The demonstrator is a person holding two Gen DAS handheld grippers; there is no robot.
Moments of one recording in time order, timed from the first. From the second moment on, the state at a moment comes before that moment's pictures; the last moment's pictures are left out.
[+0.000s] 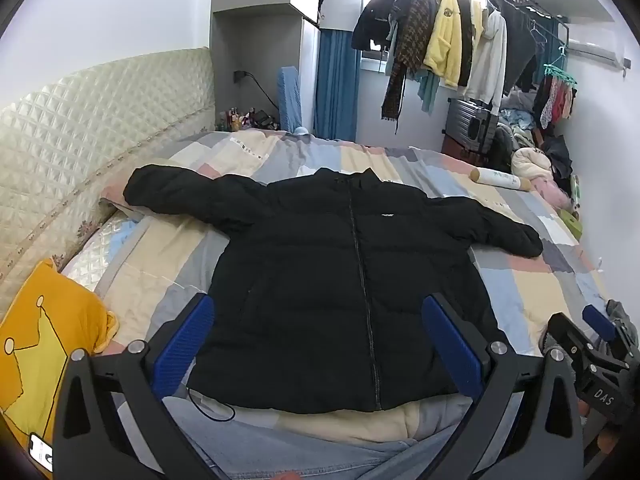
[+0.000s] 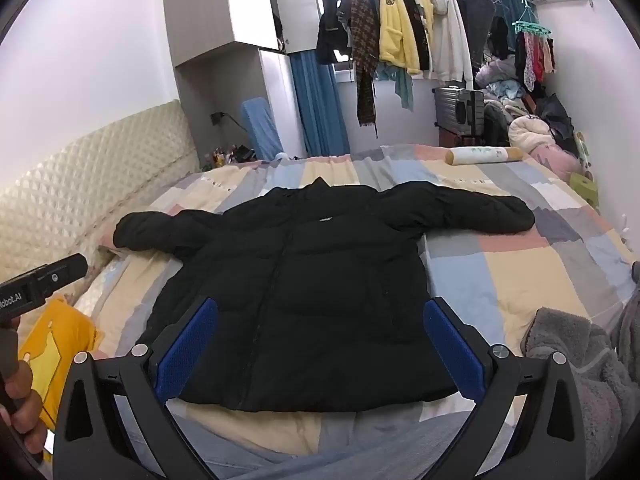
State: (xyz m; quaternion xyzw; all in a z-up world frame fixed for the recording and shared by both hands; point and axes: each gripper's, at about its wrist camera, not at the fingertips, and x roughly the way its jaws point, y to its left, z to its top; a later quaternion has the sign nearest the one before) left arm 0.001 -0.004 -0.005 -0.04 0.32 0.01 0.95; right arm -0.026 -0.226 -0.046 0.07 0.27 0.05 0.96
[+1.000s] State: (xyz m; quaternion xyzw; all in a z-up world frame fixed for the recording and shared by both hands) left arm 0.006 -0.008 -0.008 -0.03 0.34 0.00 0.94; right arm -0.025 -0.235 -0.046 0.07 0.28 0.04 0.96
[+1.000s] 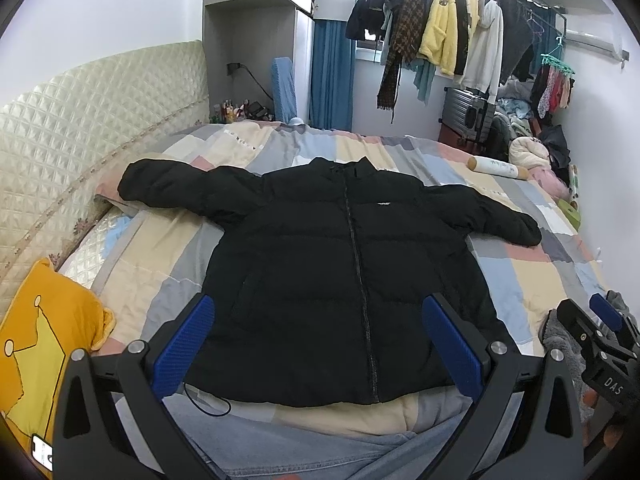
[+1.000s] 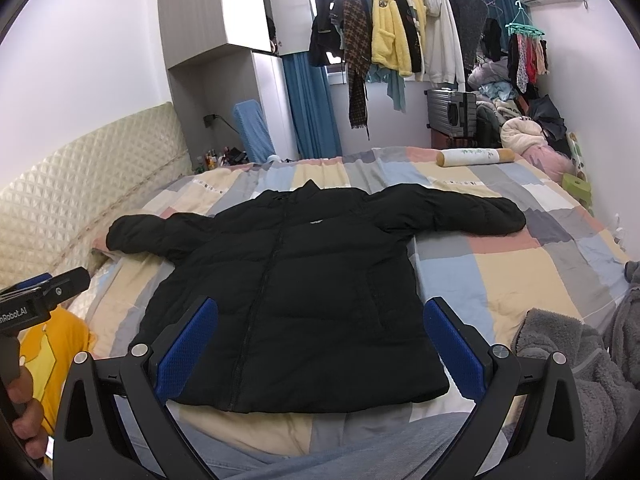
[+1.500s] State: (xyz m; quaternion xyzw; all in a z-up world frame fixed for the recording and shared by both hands) left arm 0.003 -0.009 -0.011 -0.03 0.34 0.00 0.94; right arm -0.029 -0.236 -0.044 0.07 0.28 0.04 0.96
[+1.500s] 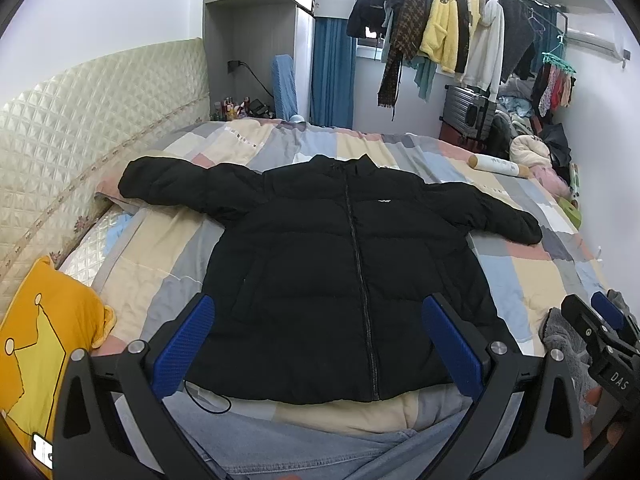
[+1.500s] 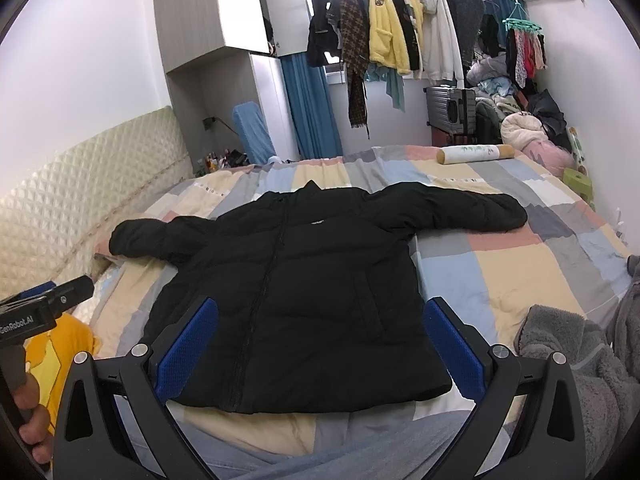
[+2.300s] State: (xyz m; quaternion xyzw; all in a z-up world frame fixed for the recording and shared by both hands) left arm 0.007 -0.021 0.017 -0.03 0.31 -0.03 0.95; right arm -0.022 -0.249 -0.036 0.08 0.27 0.03 0.96
